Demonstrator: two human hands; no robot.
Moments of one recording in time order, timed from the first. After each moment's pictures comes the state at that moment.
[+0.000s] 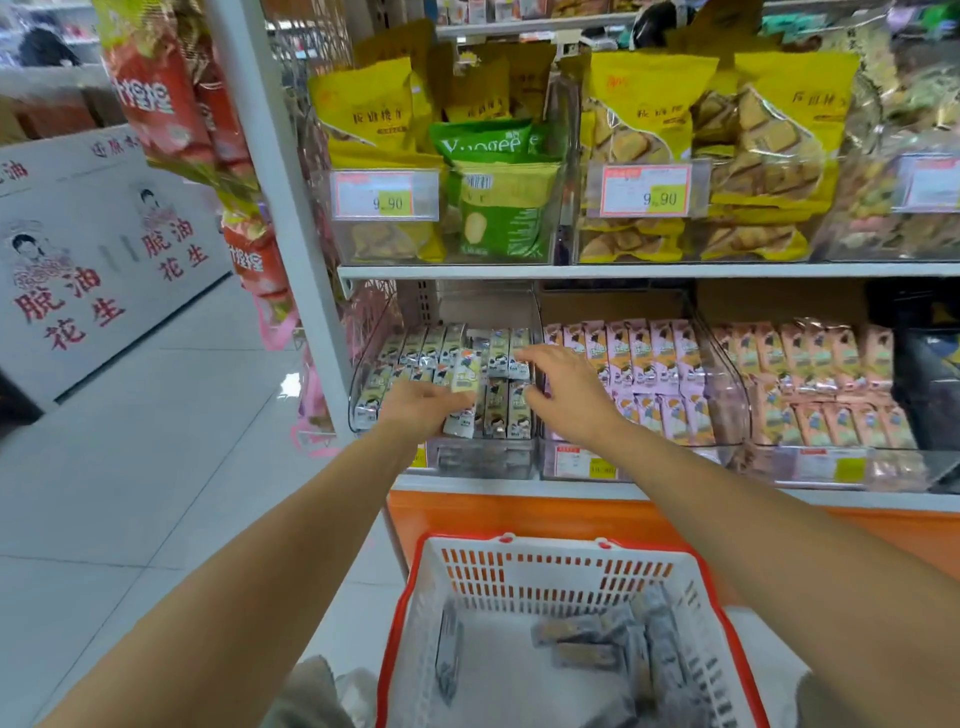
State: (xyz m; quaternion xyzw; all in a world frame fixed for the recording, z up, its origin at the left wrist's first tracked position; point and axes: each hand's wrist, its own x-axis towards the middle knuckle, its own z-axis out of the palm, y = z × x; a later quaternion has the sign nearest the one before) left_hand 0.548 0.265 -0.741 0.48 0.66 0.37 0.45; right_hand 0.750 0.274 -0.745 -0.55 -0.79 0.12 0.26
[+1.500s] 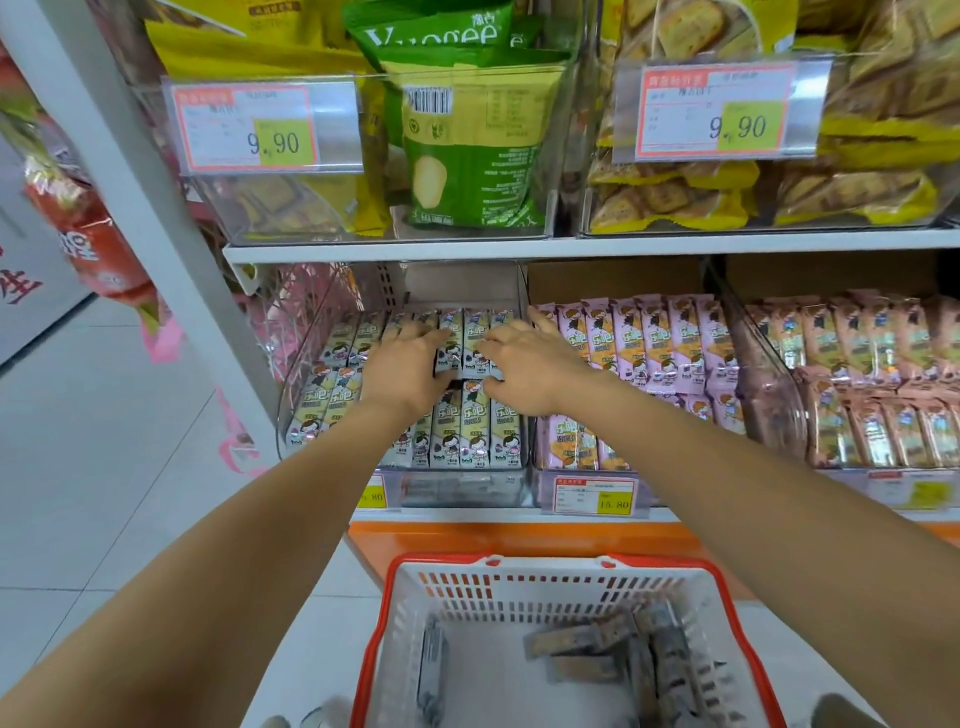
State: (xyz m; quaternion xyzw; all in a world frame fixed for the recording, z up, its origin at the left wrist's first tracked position) left_hand 0.561 0.391 -0.784 0.77 0.62 0.10 0.00; right_hand 0.735 0.376 -0.756 -0.52 -0.85 0.01 -0.03
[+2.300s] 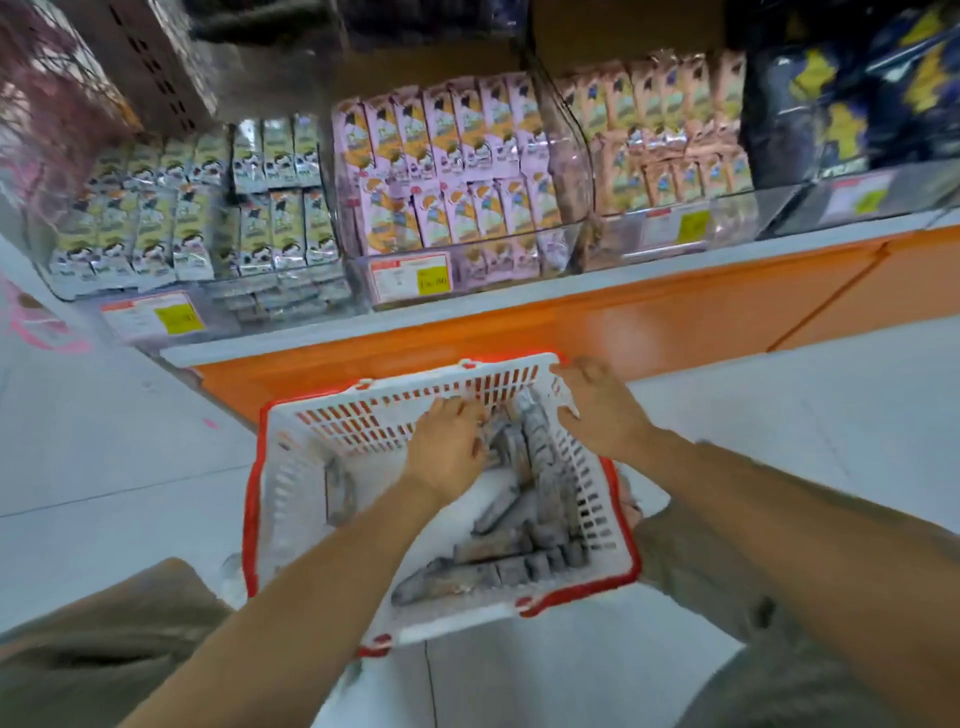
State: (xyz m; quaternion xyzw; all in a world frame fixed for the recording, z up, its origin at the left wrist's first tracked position) left_hand 0.699 0.154 -0.954 0.86 0.47 0.03 0.19; right_hand 0.922 0.126 -0.945 -0.71 -0.68 0.15 0.01
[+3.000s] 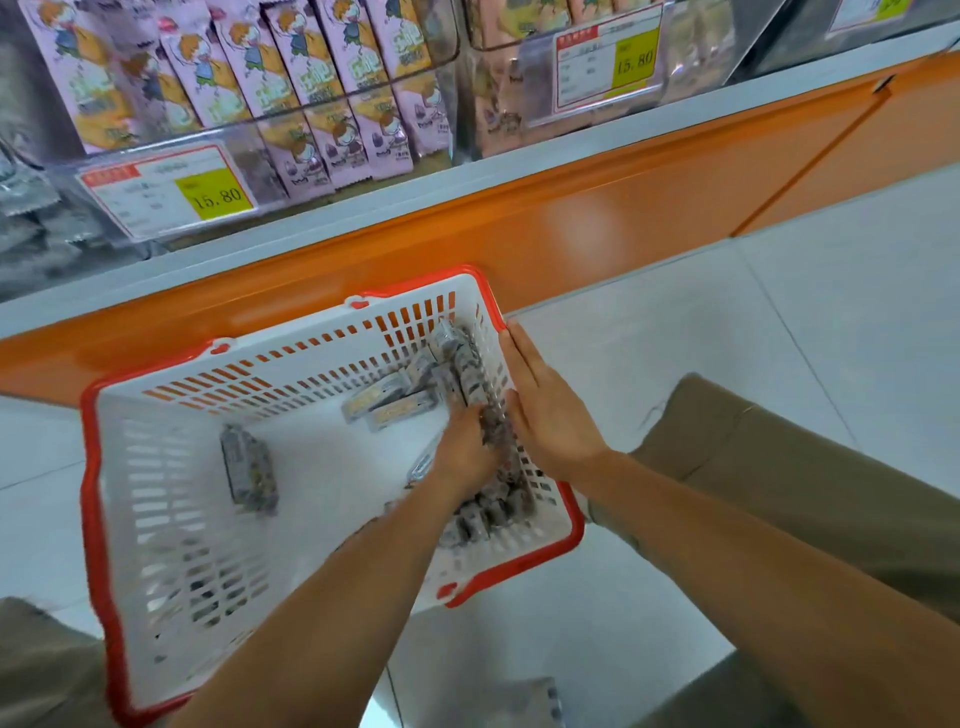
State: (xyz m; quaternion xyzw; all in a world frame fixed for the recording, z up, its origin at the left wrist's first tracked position) left_hand 0.809 0.106 -1.066 0.68 0.53 -0.02 0.50; right_hand 0.943 0.067 -1.049 -0.69 -0.67 0.21 0.17
